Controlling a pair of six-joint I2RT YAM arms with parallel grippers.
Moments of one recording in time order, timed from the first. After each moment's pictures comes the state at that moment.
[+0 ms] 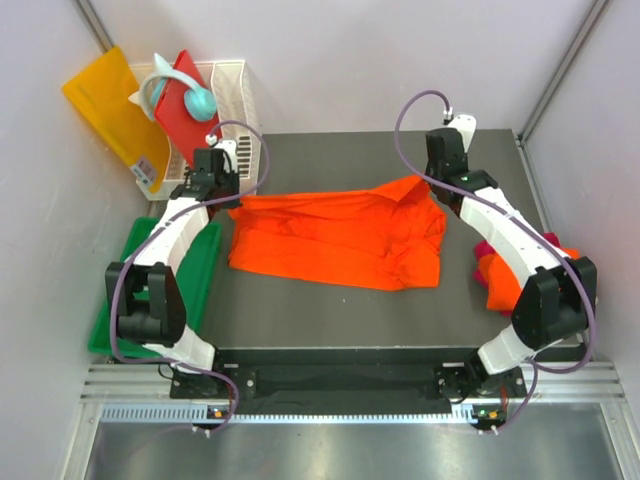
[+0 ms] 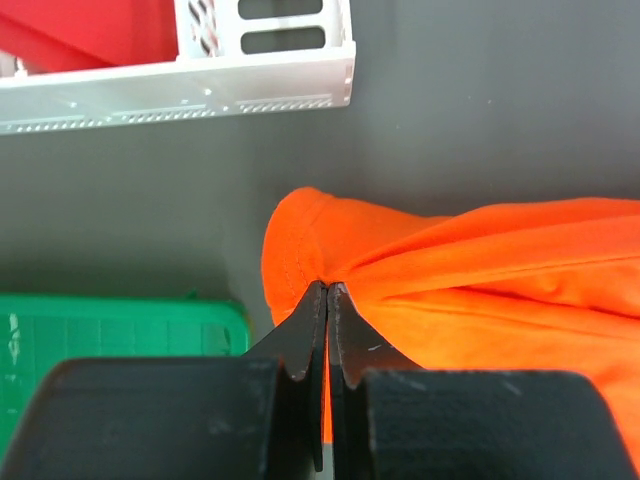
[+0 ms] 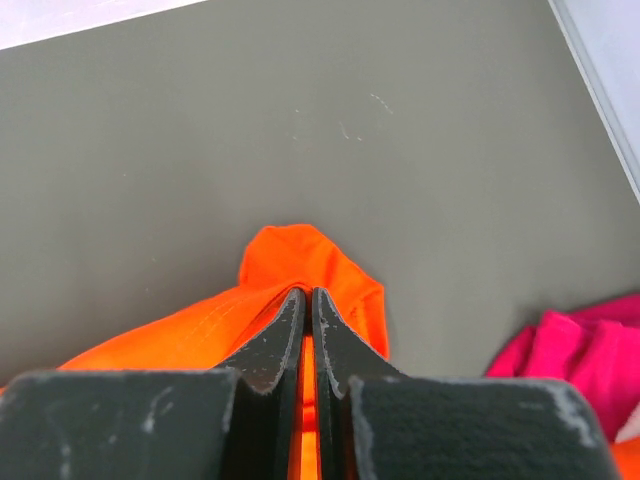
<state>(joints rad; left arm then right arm) -0.09 1.59 1.26 -0.40 -0.03 -0.03 0.35 1.57 1.38 -0.38 0.54 0.32</state>
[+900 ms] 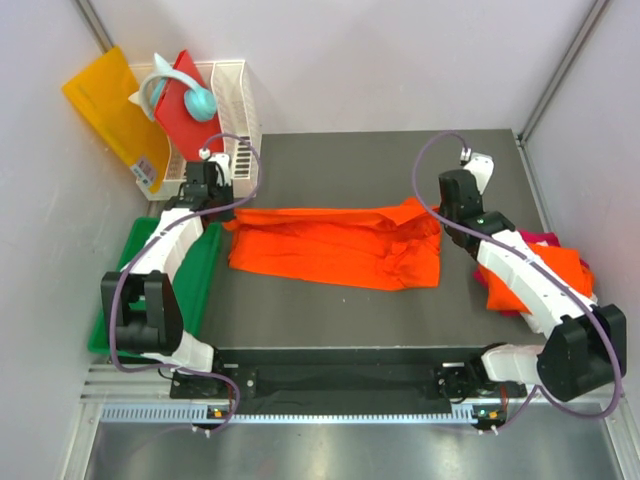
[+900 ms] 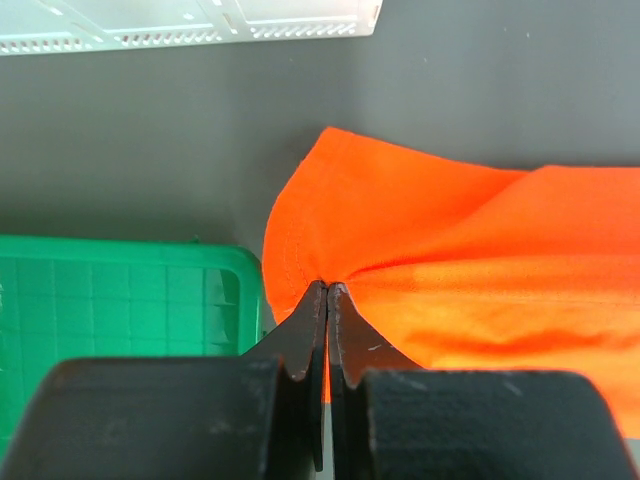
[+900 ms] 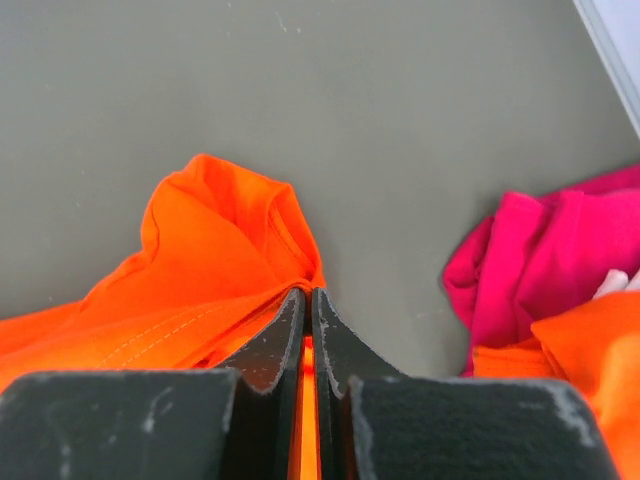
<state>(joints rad) -0.04 1.51 1.14 -0.40 0.00 -0.02 0.35 1.28 1.02 -0.39 0.56 0.41</state>
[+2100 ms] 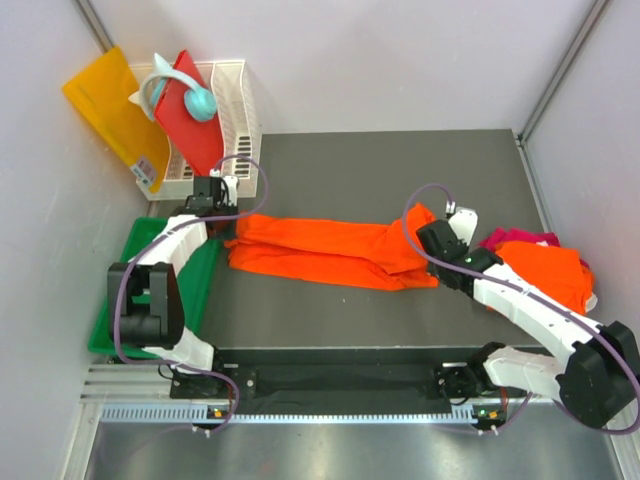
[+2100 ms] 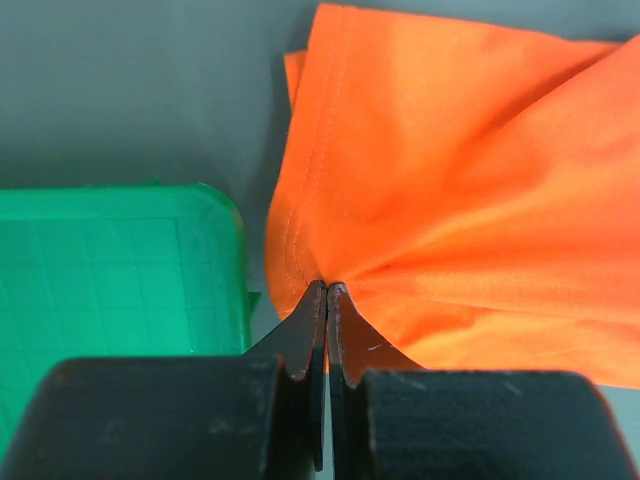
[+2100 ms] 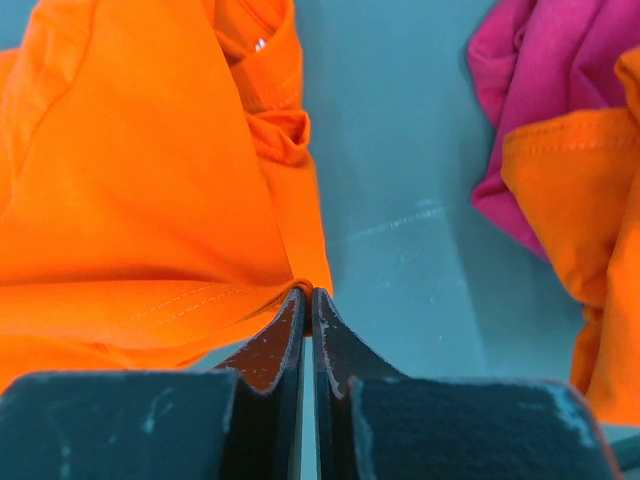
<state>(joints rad) -0.03 1.55 1.03 -0.42 0.02 0.06 0.56 1.12 0.75 -0.62 0.58 0.68</state>
